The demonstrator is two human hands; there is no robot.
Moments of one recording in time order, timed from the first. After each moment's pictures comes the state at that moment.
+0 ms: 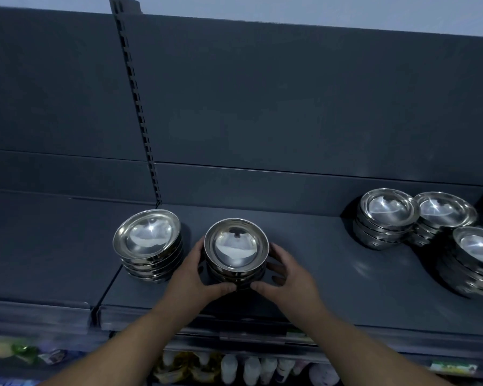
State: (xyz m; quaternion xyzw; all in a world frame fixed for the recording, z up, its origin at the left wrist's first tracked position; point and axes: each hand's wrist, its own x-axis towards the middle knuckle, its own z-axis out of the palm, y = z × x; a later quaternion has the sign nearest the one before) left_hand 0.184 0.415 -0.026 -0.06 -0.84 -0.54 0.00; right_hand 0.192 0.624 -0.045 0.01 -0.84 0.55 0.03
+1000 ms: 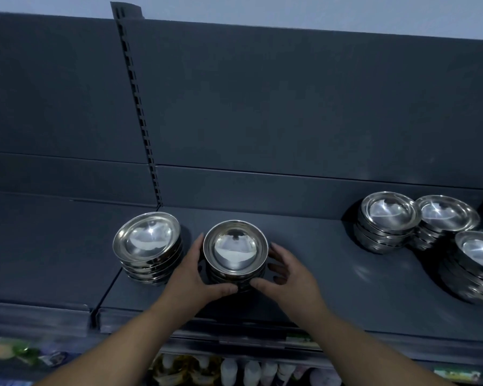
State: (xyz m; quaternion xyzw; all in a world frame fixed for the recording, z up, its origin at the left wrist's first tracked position) left_hand 0.179 0.412 -0.020 -0.05 -0.85 -0.52 -0.02; right_hand 0.187 0.626 -0.038 -0.01 -0.83 0.56 0.03
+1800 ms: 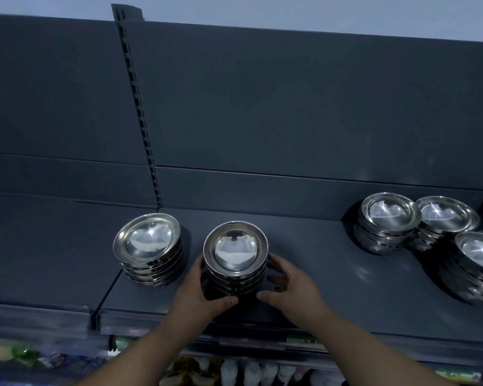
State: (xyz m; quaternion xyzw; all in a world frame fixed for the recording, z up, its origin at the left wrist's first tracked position) left_hand 0.193 0.422 -0.042 -0.02 -0.84 -0.54 -0.02; right_hand 0.186 0.635 -0.046 0.01 -0.82 0.56 -0.05
